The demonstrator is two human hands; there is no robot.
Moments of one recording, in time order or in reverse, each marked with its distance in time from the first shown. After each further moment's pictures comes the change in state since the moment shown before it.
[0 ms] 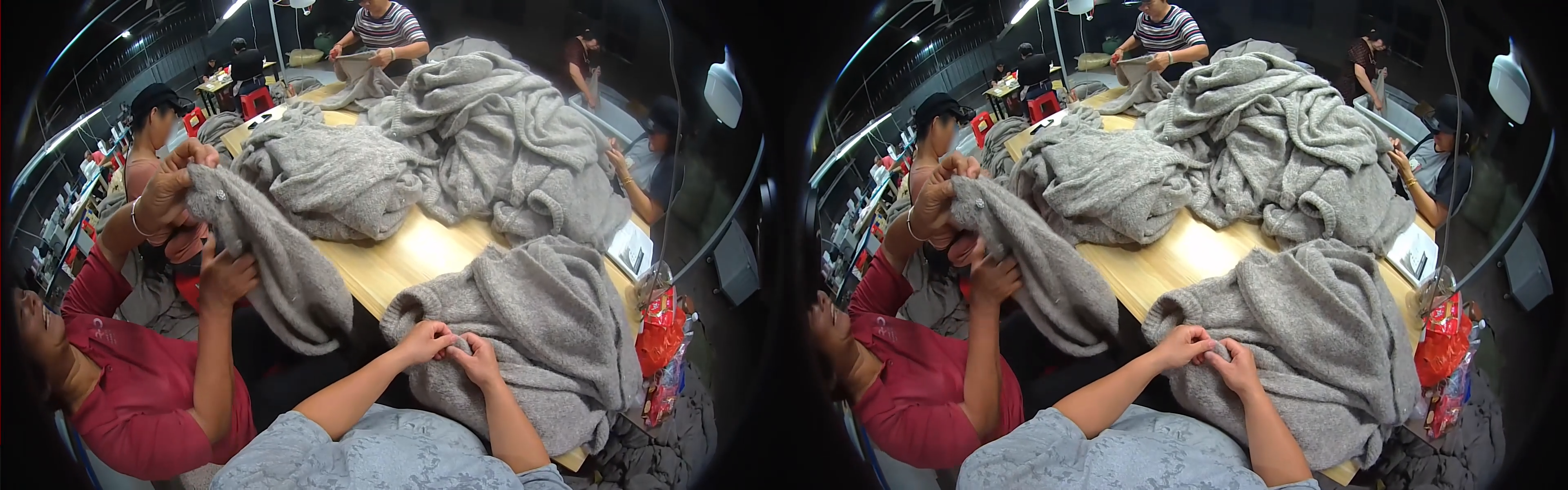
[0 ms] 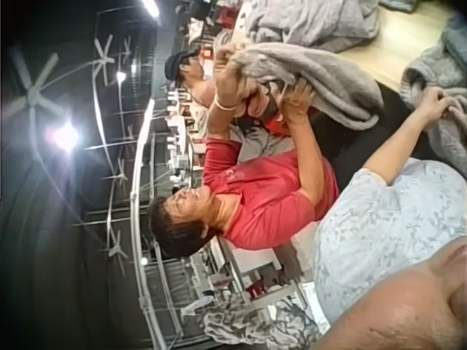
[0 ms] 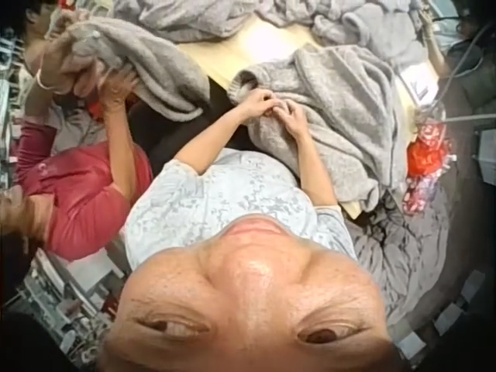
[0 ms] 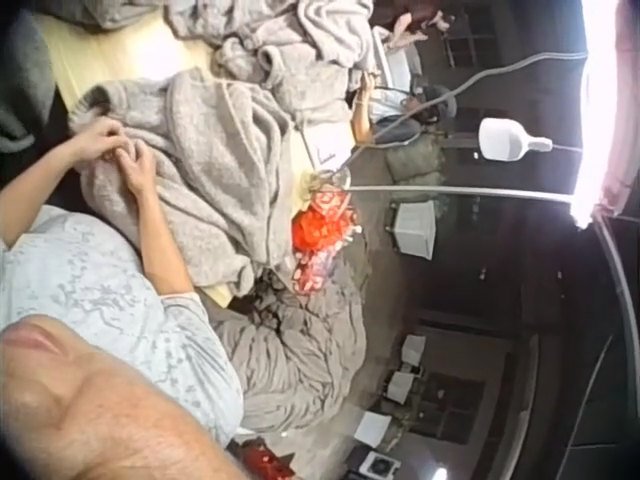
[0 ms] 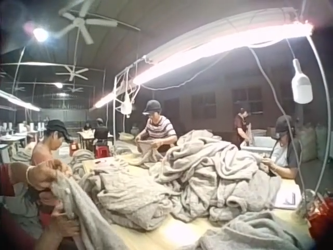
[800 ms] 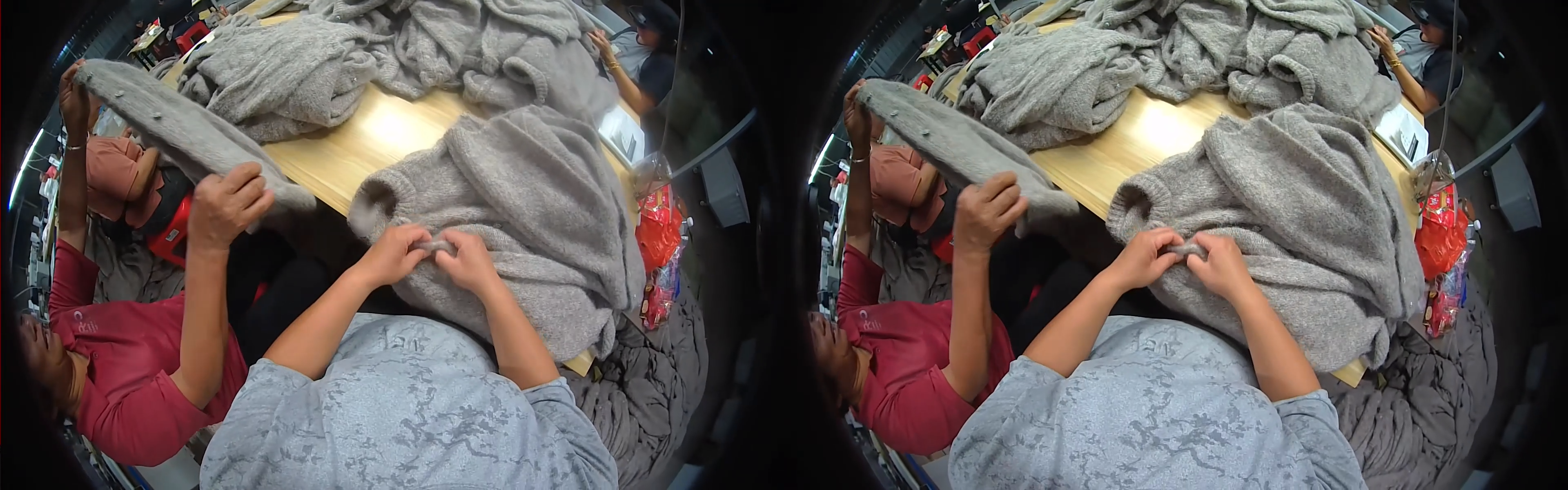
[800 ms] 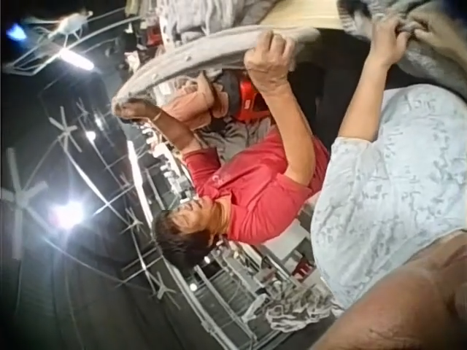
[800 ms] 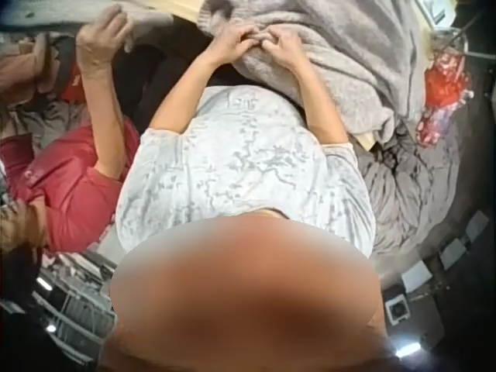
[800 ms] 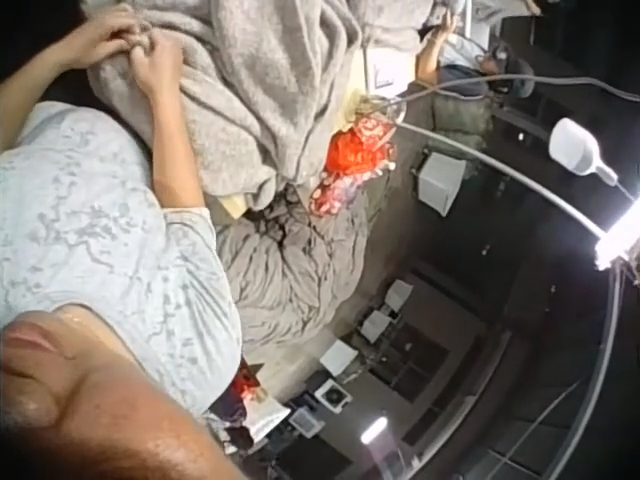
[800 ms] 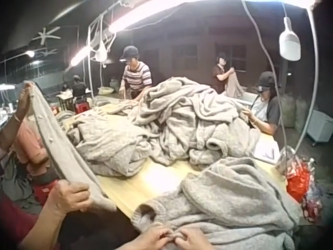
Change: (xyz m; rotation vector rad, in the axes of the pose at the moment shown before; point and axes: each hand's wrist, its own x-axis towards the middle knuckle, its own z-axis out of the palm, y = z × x) left_hand -0.028 -0.009 -0.002 0.449 -0.015 0.426; right_hand -0.016 -0.022 0.000 -0.353 0.015 -0.023
